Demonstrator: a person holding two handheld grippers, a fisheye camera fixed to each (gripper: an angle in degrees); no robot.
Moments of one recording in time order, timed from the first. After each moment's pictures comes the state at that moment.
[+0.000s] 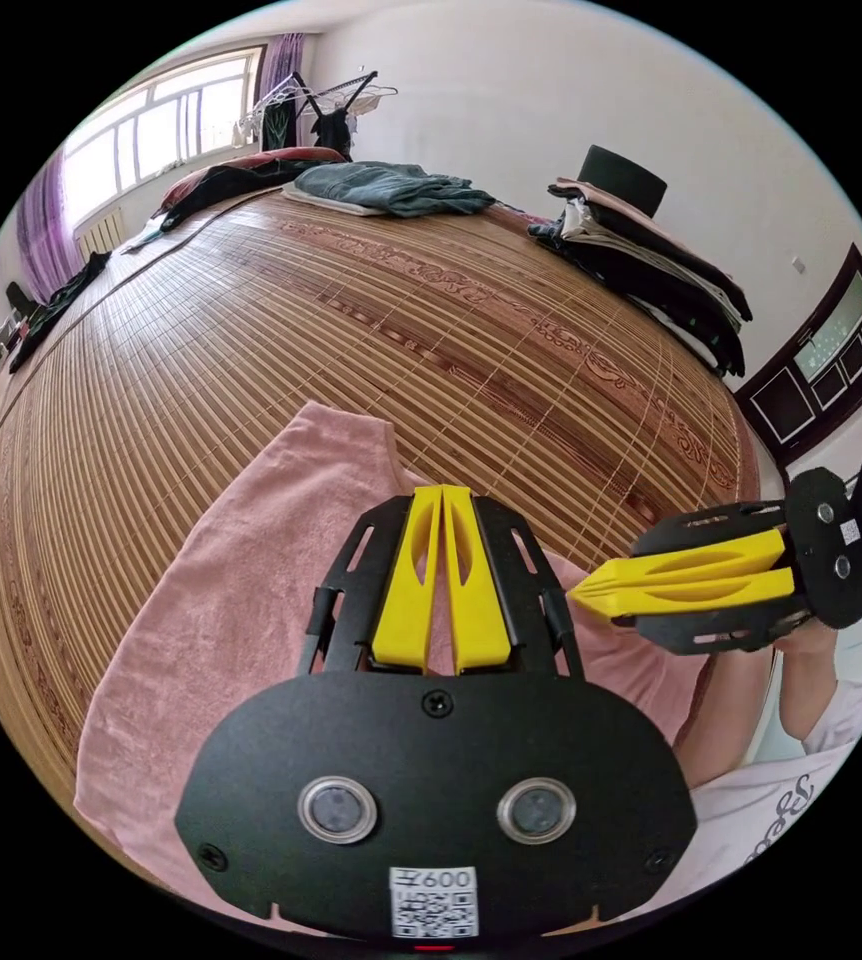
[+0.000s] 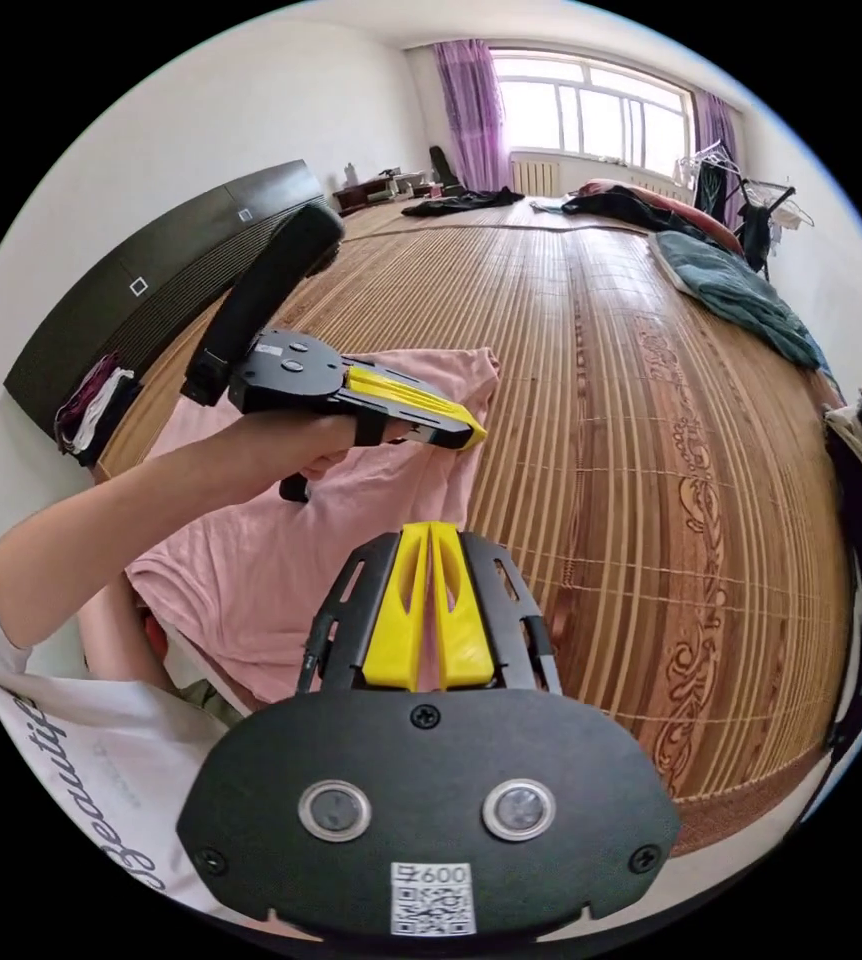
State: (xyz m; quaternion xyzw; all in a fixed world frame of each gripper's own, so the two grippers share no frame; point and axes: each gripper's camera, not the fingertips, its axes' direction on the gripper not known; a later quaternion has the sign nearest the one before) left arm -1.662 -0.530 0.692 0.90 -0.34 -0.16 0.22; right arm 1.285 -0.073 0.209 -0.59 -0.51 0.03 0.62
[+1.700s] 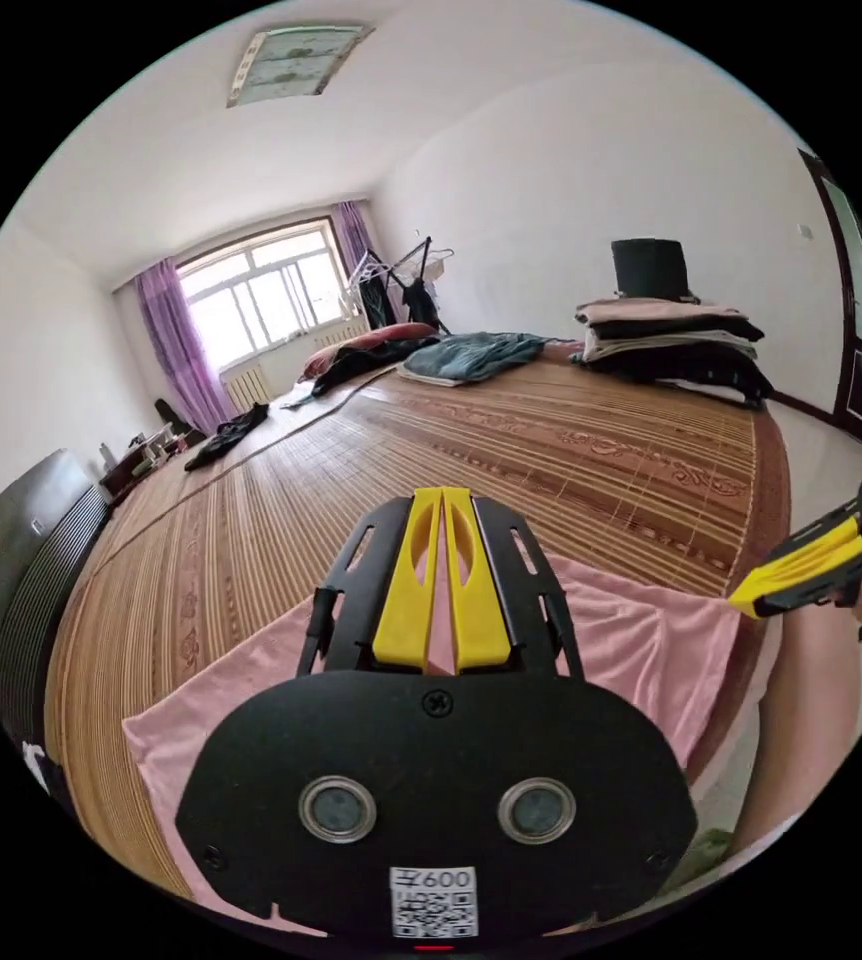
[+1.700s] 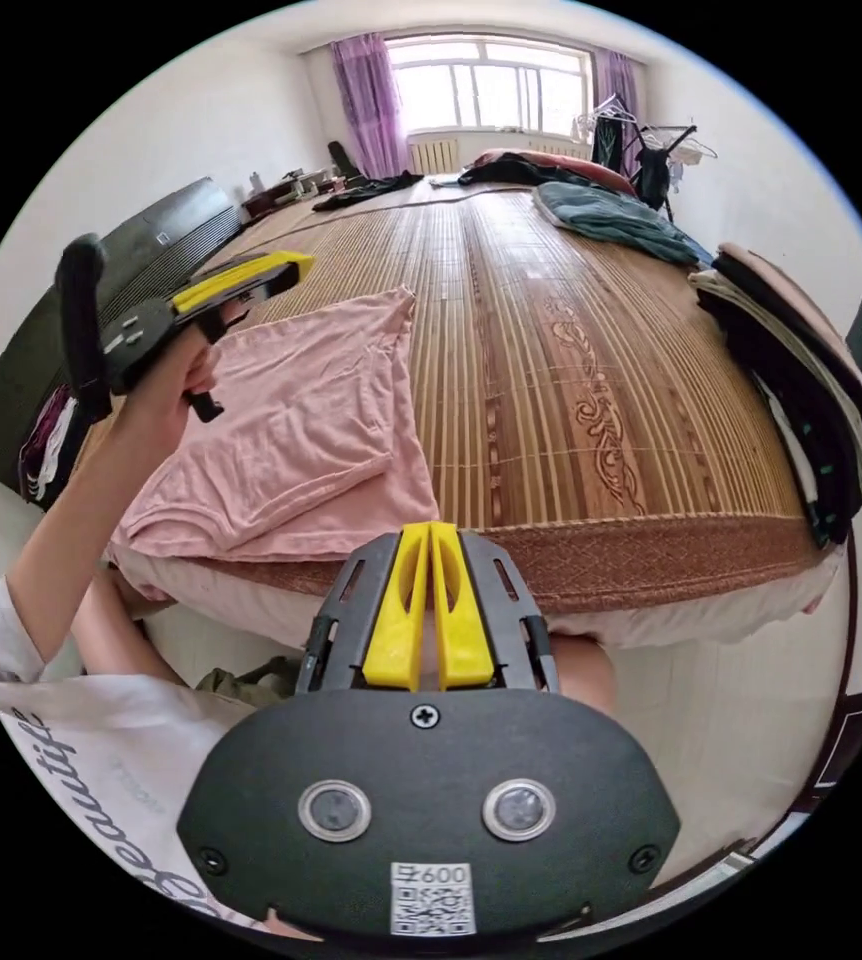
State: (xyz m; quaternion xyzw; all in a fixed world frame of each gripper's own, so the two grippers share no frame) left arm -1.276 -0.534 0.579 0.69 0.08 -0.67 0.27; right arm 1.431 0.038 0.011 -0.53 -0.78 0.04 -0.32
